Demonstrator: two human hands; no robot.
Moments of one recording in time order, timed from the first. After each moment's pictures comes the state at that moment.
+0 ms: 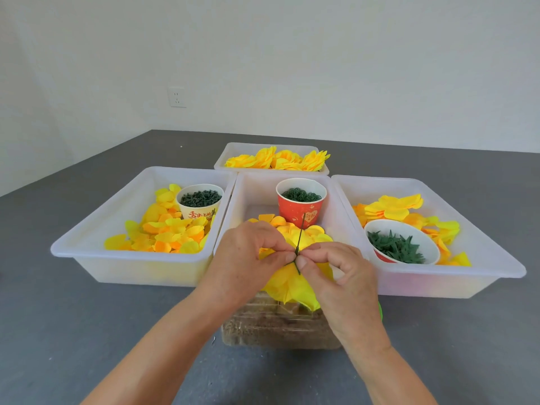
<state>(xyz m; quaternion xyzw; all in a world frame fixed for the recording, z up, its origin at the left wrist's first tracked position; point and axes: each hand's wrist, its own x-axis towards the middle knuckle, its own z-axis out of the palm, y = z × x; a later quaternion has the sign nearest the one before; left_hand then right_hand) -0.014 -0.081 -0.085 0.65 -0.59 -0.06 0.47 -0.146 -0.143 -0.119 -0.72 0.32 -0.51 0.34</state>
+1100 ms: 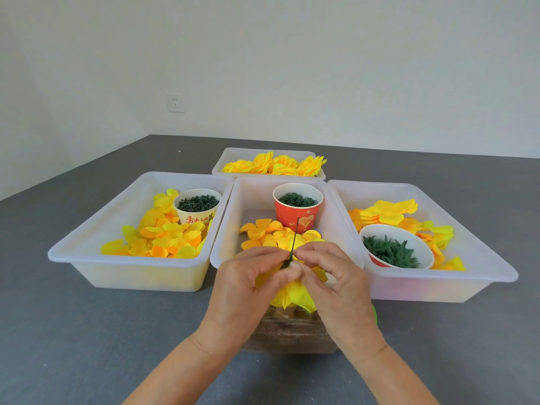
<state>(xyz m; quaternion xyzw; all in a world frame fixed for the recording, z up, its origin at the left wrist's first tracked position) -0.029 -0.073 -0.116 0.60 -0.56 -0.06 0.56 -0.149 -0.152 -0.124 -0.75 0.24 -0.48 0.39</state>
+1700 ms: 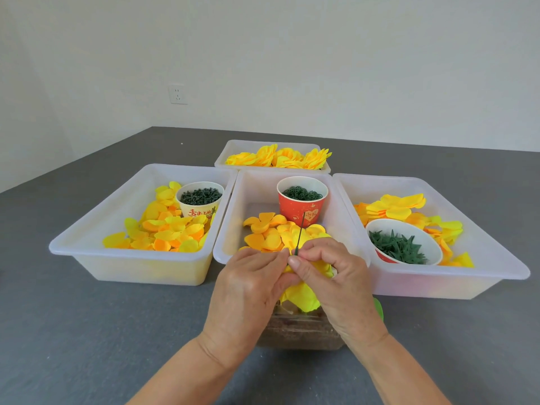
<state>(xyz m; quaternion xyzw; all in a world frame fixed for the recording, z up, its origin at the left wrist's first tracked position) -0.027 -0.075 -0.129 0.60 -0.64 0.22 0.42 -0.142 -0.157 -0.128 -0.72 0.23 -0.48 0.44</state>
